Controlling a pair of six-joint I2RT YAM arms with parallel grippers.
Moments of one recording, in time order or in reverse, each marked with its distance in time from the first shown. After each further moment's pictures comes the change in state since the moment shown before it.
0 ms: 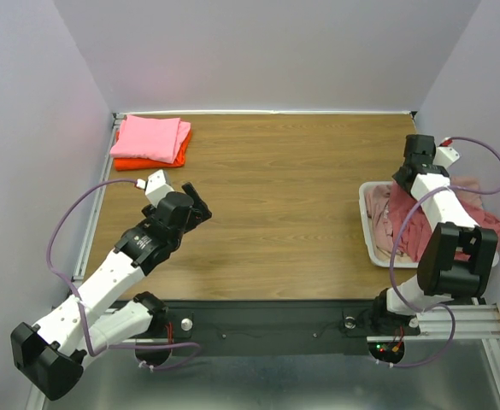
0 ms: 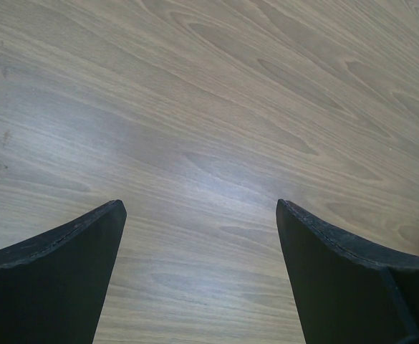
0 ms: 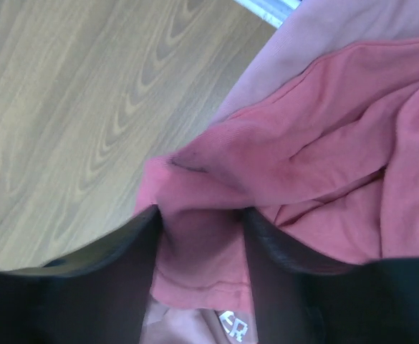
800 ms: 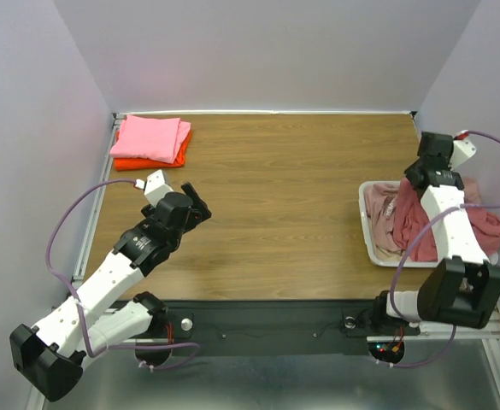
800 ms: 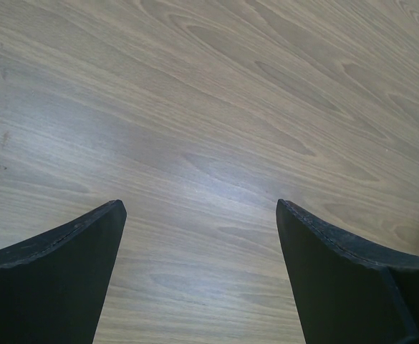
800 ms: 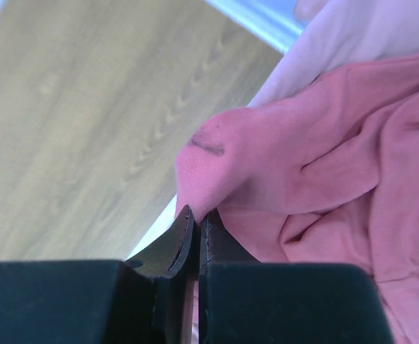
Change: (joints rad) left arm 0.000 -0.003 0.000 0.002 0.000 0.000; right arm -0.024 -0.134 0.003 -0.005 -0.073 -0.043
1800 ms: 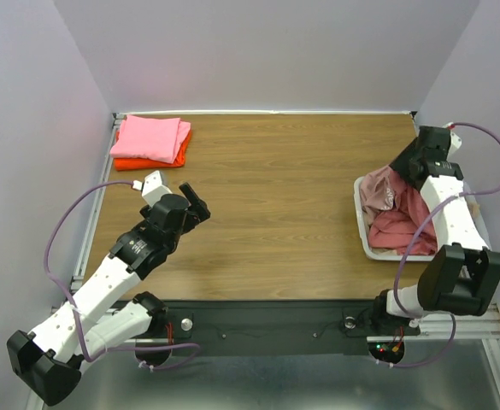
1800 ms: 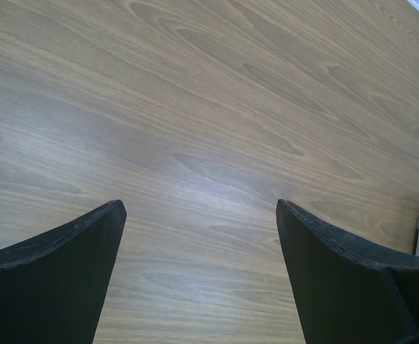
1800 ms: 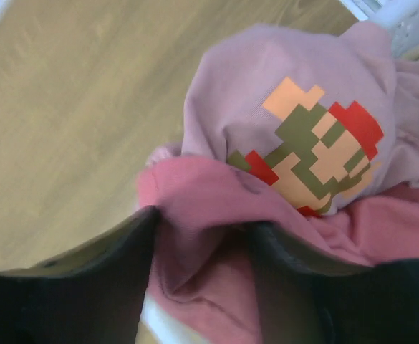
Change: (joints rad) left arm 0.000 -0.042 -0.007 0.006 0.015 0.000; right arm -0.002 0.008 0.077 -0.051 -0.208 -0.063
